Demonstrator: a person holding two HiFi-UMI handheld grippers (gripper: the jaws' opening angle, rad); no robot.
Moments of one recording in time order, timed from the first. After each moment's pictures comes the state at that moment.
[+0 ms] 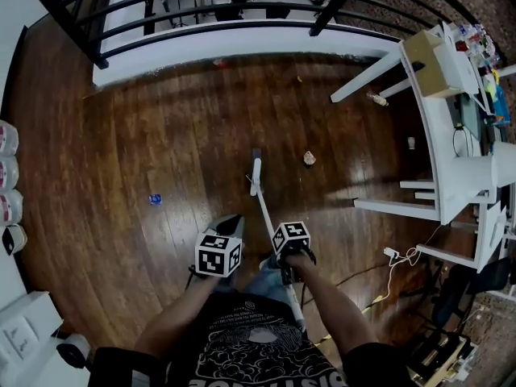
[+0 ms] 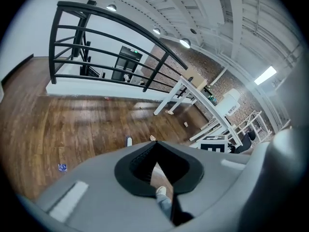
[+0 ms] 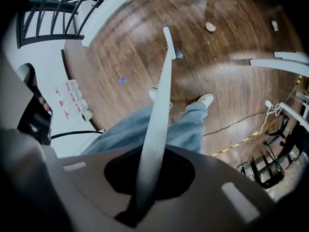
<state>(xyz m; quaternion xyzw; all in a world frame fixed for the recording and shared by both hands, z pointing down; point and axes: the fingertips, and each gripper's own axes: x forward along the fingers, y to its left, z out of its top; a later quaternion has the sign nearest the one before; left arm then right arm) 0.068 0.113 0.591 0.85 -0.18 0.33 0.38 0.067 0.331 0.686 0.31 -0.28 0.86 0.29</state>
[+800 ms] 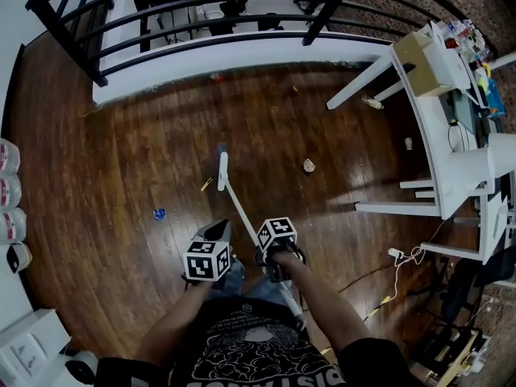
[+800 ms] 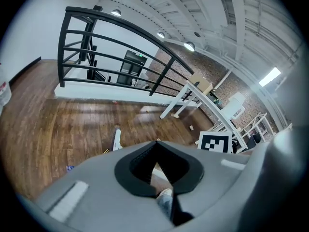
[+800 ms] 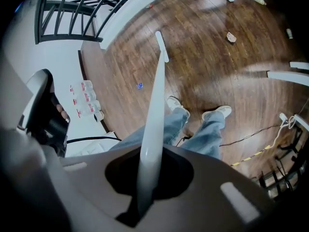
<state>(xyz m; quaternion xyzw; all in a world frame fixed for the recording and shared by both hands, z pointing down) 0.025 0.076 0.587 0.84 -0.22 0.32 0.37 0.020 0.253 0.682 0.31 -0.36 0.84 0.25</state>
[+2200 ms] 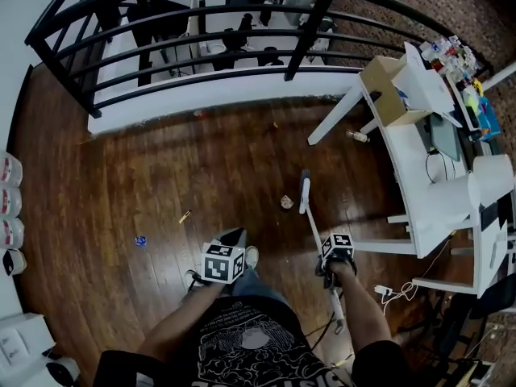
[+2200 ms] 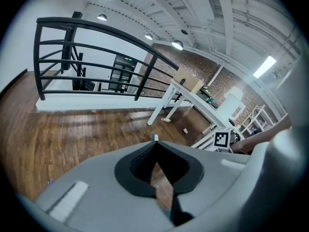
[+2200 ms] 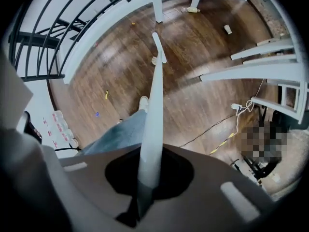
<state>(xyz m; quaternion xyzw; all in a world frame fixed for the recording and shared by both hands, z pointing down) 0.250 0.124 0.550 0.87 -0.19 0.31 0.33 0.403 0.414 0.666 0.45 -0.21 0.82 0.27</state>
